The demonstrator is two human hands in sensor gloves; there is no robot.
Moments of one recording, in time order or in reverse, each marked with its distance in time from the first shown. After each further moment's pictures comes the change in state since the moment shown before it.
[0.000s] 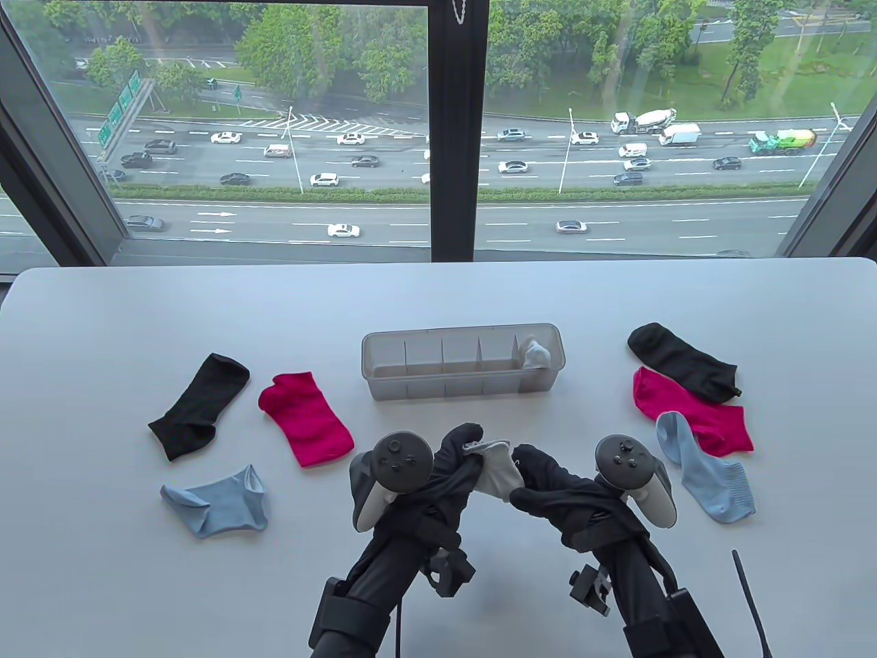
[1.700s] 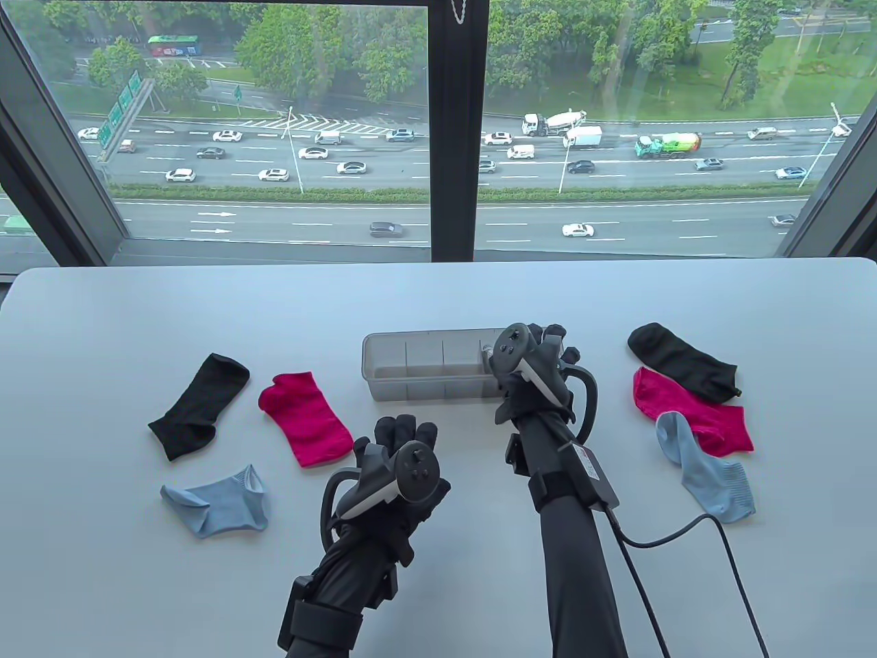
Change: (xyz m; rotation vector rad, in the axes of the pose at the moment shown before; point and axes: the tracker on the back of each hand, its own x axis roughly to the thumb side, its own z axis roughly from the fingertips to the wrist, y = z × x) left_hand -0.011 0.021 0.011 -0.262 0.203 -0.865; right_hand 0.060 -0.035 -0.142 -0.403 0.510 0.906
